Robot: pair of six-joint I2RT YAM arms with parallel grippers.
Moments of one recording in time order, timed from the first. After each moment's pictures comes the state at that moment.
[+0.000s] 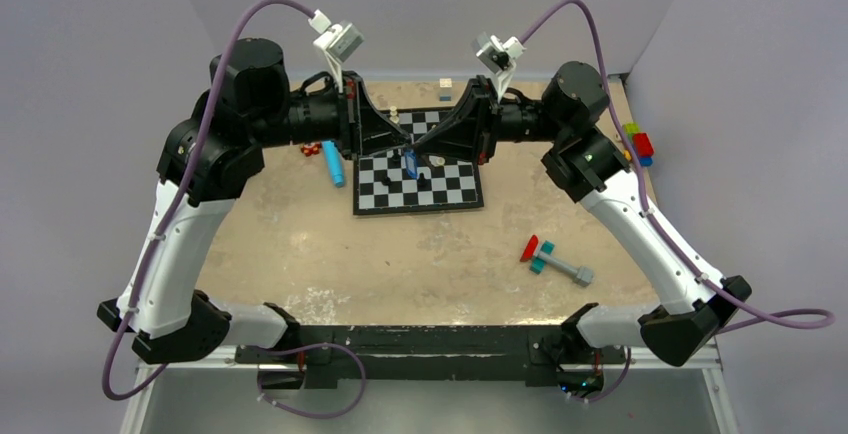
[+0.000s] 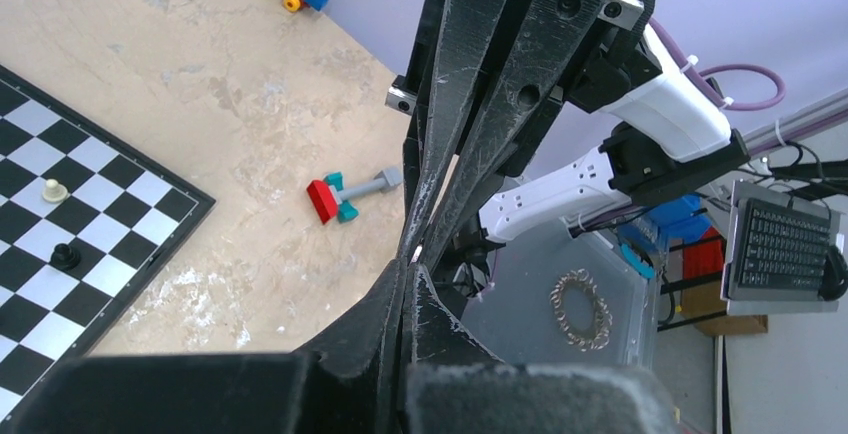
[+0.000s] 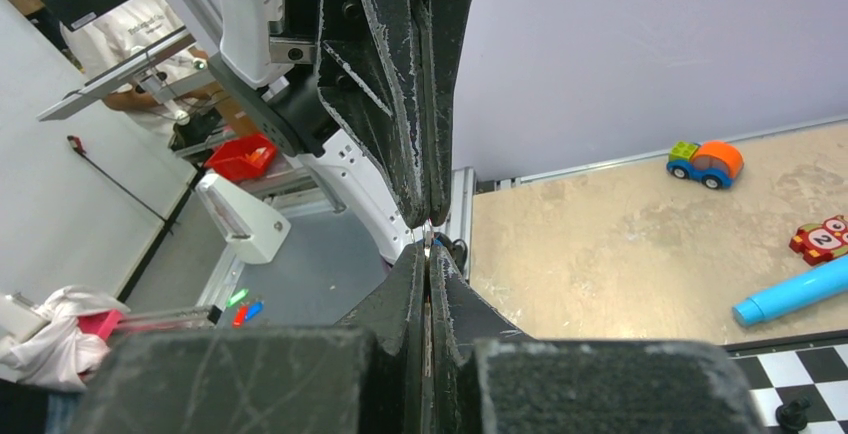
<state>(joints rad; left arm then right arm) -0.60 1.34 2.04 -0.95 0.61 -0.42 0.60 1.30 1.51 0.01 -1.02 0.53</state>
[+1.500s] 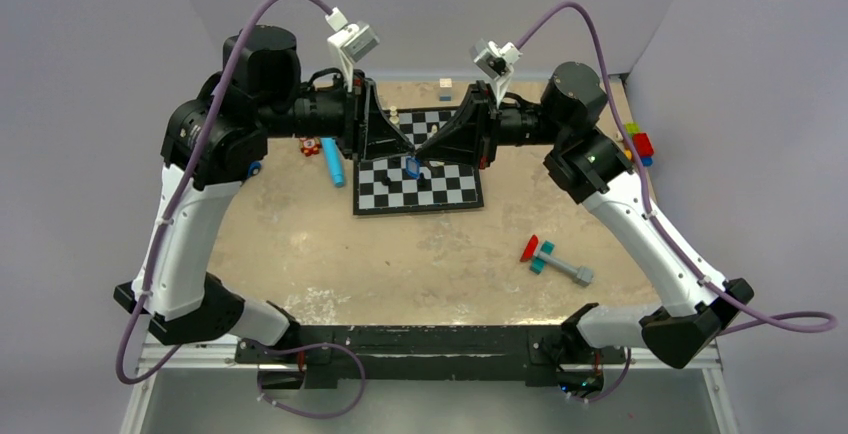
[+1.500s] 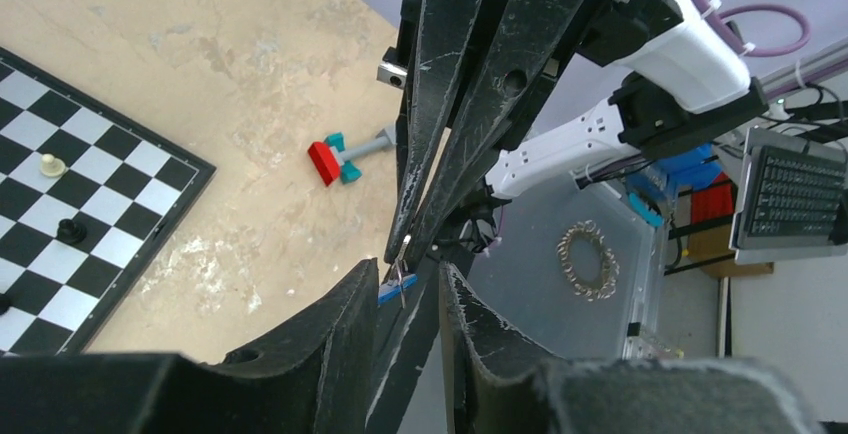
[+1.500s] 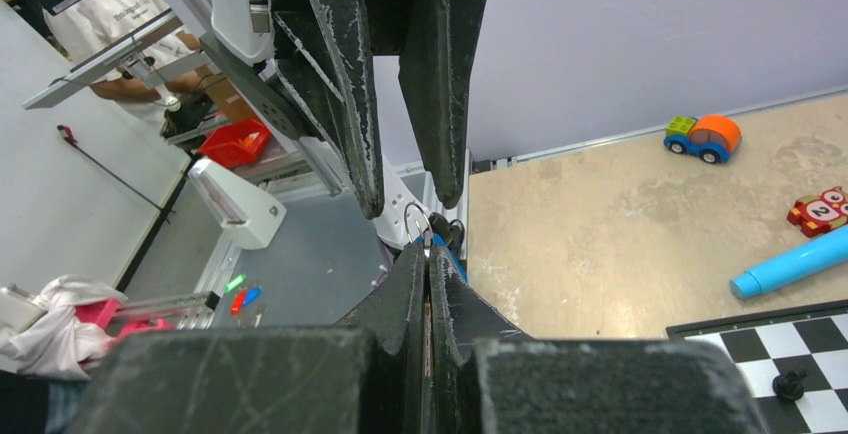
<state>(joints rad) -0.60 1.45 2.23 -1.14 0.65 -0.32 0.60 1.29 1.51 -0.08 -1.01 0.47</state>
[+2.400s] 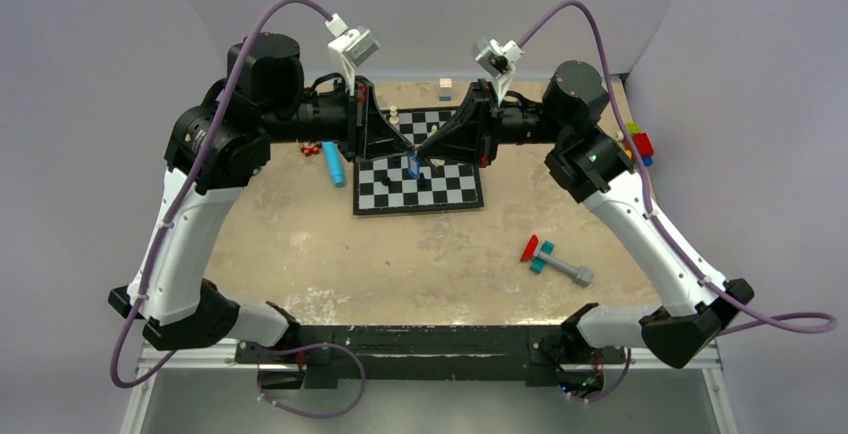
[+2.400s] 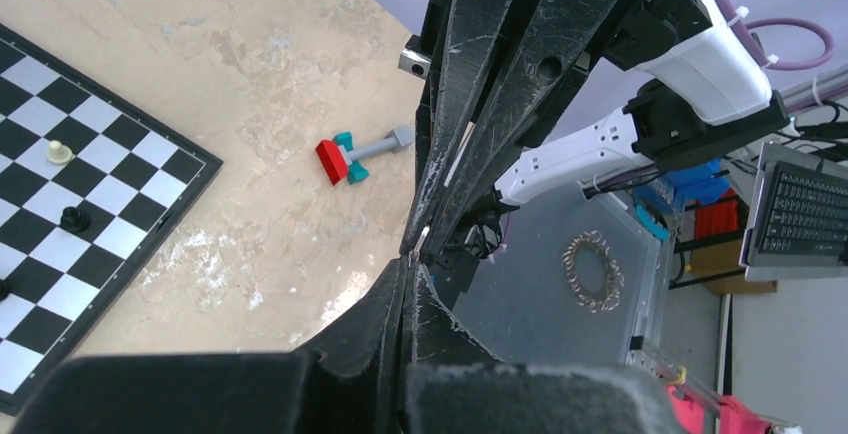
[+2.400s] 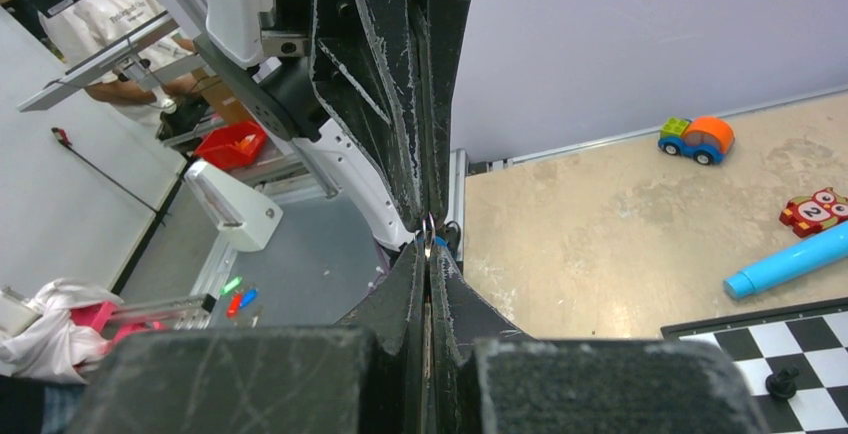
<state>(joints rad) -0.61 1.43 2.17 -1.12 0.61 -0.32 0.60 1.29 1.52 -0.08 -1.01 0.47</state>
